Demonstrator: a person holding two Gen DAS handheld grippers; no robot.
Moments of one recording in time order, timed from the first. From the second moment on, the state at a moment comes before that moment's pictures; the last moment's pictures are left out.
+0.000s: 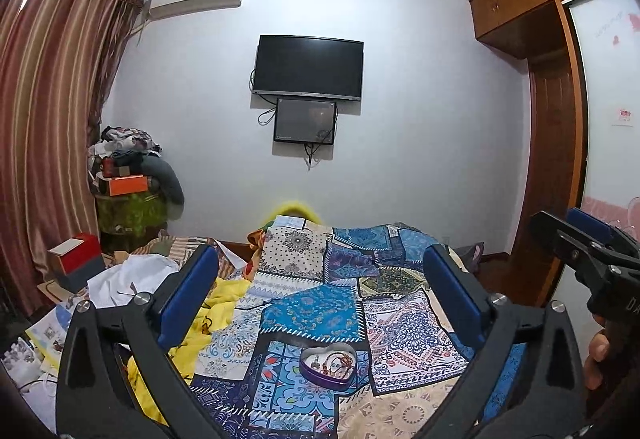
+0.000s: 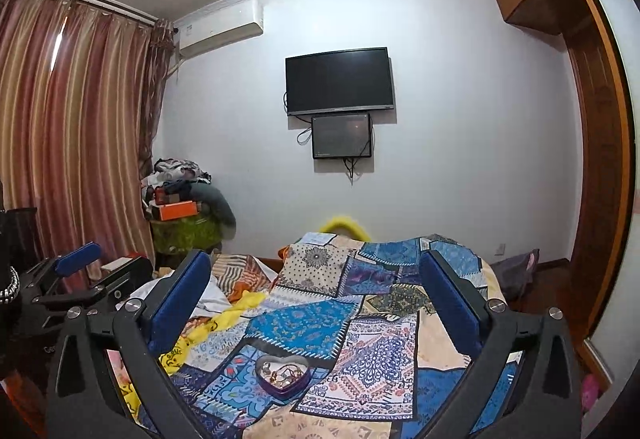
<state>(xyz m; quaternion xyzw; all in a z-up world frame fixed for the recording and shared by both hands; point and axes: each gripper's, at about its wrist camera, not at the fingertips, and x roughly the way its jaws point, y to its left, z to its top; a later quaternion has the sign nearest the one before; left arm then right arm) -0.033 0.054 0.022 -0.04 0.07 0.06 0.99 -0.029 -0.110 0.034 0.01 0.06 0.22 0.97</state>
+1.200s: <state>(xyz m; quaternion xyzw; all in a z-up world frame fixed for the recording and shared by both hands) -0.023 0.053 0.016 -0.04 0.09 0.05 0.99 -0.026 -0.110 0.033 0.01 0.08 0.22 0.97</state>
